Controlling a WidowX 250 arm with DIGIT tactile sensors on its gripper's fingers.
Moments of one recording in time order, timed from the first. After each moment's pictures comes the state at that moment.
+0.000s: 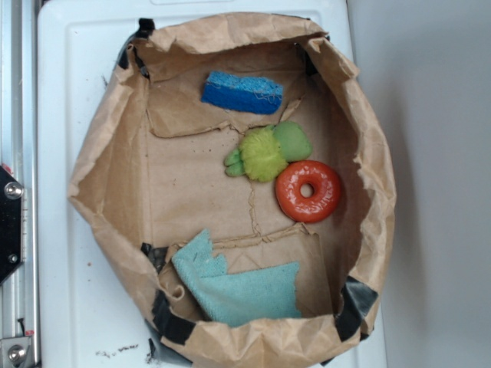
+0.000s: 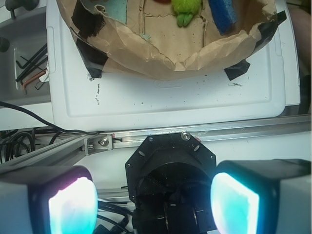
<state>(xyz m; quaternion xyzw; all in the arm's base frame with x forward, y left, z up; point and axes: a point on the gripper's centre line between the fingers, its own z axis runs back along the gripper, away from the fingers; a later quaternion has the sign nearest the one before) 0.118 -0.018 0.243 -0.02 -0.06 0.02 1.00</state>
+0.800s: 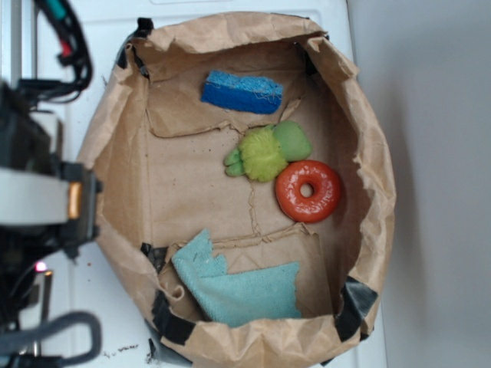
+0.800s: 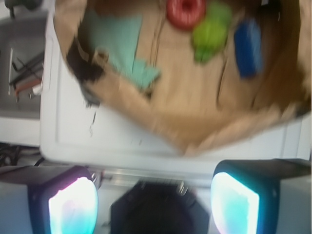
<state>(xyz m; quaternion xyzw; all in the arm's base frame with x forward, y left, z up) 0.191 -0.002 0.213 -0.01 -0.09 -0.05 0.99</state>
